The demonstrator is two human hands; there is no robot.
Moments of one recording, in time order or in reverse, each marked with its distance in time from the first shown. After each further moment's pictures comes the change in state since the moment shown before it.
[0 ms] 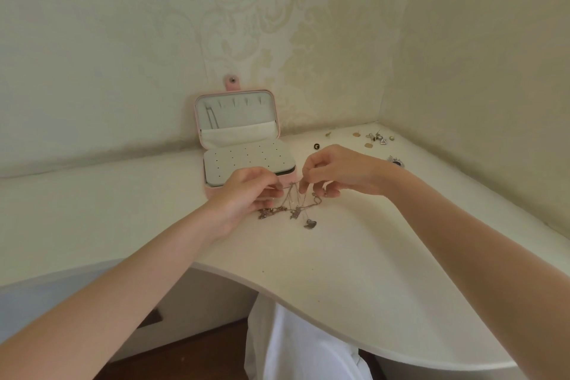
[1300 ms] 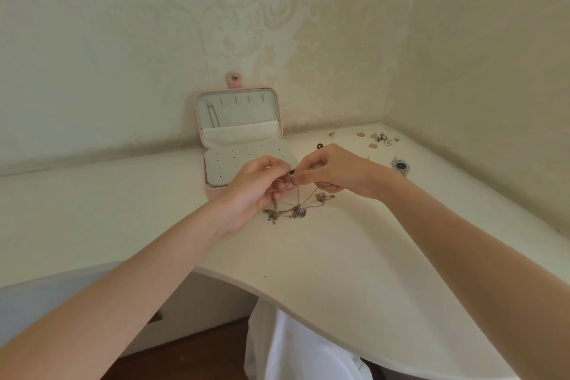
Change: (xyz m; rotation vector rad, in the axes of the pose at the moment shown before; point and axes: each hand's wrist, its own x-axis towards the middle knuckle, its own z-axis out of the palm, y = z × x) left_hand 0.014 0.005 0.008 -0.179 -0.065 0.041; right_hand 0.017 0.006 0.005 -0.005 0.058 -0.064
